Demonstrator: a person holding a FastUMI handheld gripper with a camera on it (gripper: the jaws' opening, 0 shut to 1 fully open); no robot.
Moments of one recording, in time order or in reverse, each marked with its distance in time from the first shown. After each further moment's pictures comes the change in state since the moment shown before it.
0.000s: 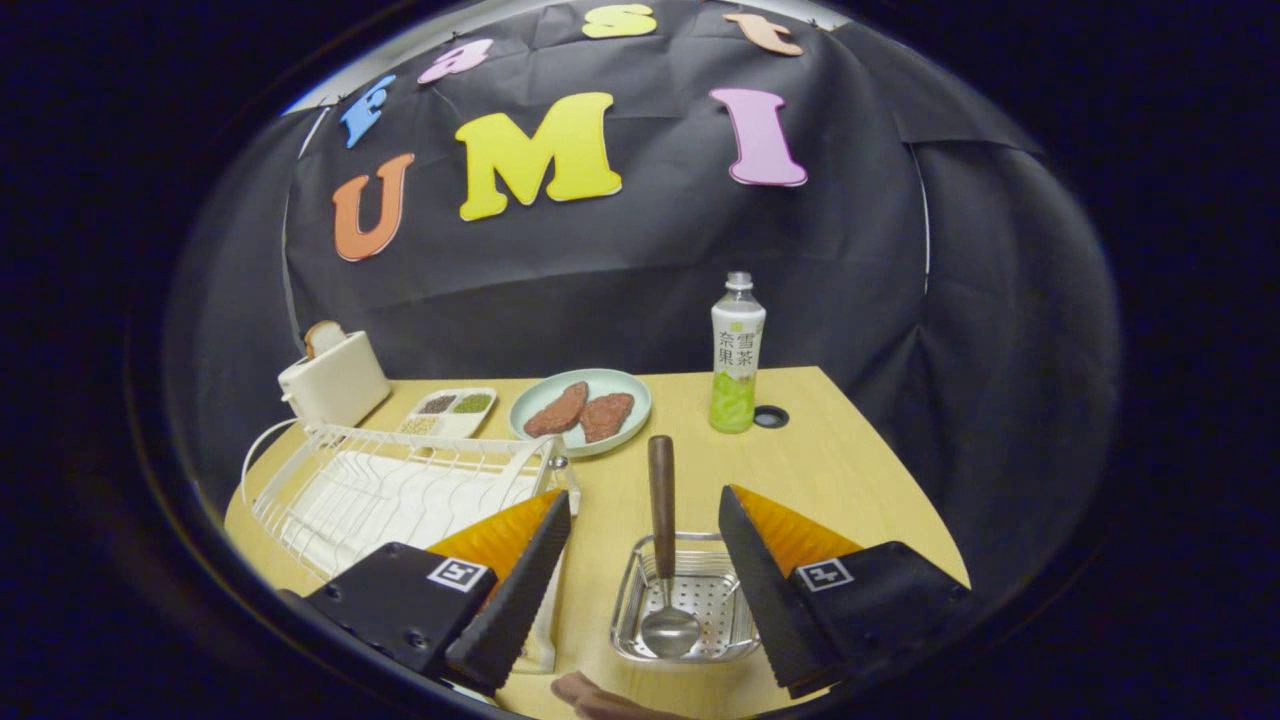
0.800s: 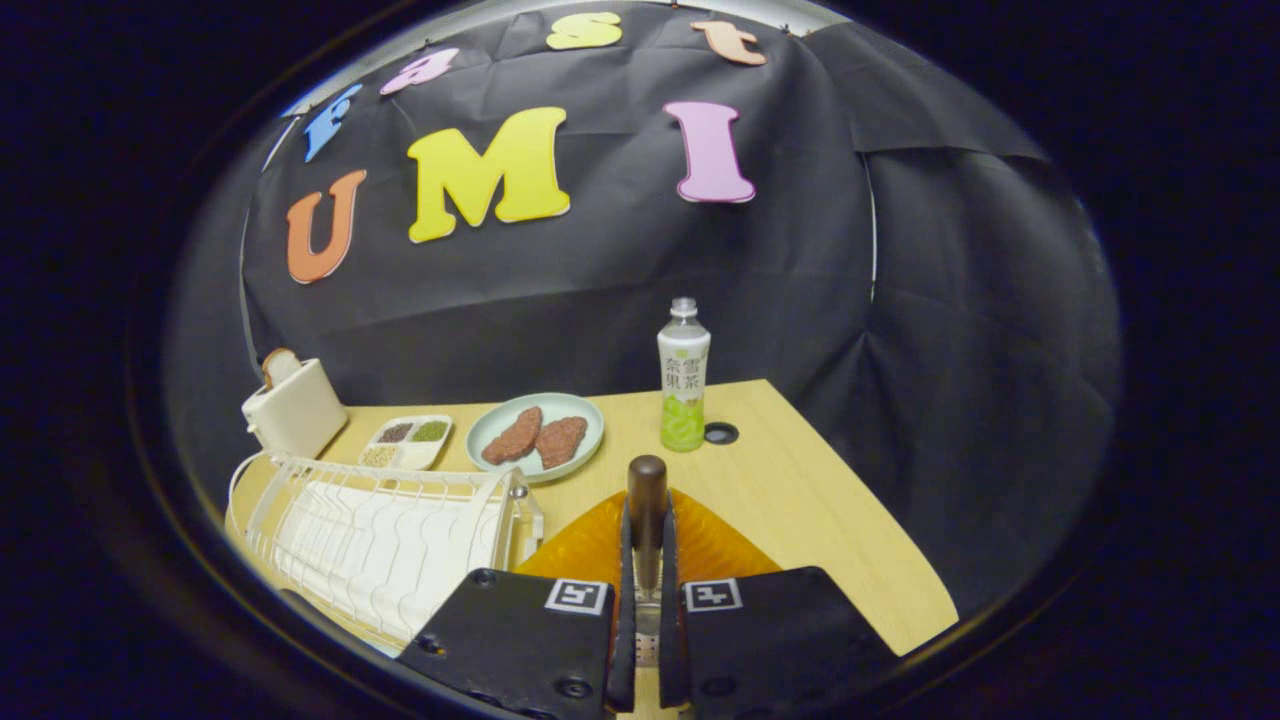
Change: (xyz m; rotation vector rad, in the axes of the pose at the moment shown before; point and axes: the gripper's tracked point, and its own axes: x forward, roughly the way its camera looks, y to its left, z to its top) arm -0.048 -0.016 0.039 0.047 -0.074 -0.133
